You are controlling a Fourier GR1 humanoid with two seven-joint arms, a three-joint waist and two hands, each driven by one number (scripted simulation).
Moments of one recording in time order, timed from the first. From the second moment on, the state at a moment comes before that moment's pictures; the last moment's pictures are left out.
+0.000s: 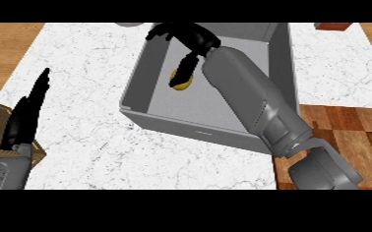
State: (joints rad) left arm -0.16 0.40 0.08 -1.33 -0.17 0.13 0.08; right arm -1.29 0.00 0.29 -0.32 0.31 0.09 -0.30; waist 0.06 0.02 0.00
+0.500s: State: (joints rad) left arm -0.14 0.39 0.09 -1.31 -0.19 0.14 0.05; right arm -1.33 -0.02 0.13 -0.31 0.15 0.05 -0.40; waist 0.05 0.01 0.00
